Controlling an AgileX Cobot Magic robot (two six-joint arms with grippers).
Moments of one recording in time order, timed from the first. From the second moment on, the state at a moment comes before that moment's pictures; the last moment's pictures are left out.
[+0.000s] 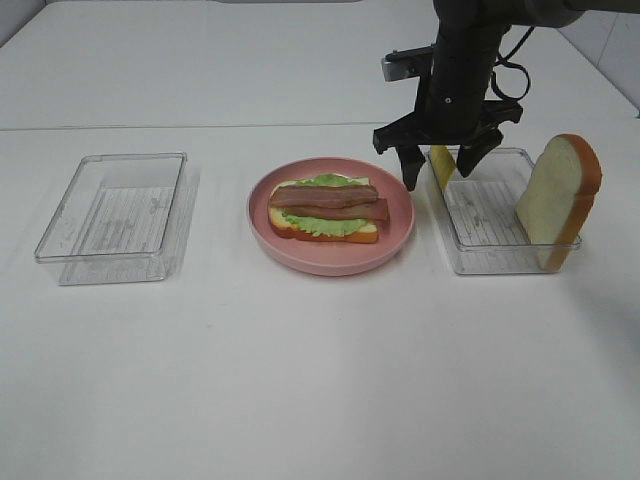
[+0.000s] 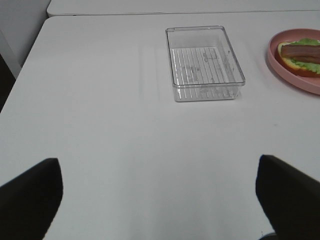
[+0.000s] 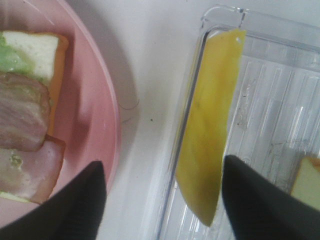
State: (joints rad) left arm 0.03 0.00 -0.52 -0.01 1.08 -0.01; right arm 0.33 2.30 -1.90 -0.08 1.06 0.11
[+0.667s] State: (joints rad) left arm 0.03 0.00 -0.52 -0.01 1.08 -0.01; right arm 0.33 2.30 -1.92 -0.20 1.05 0.15
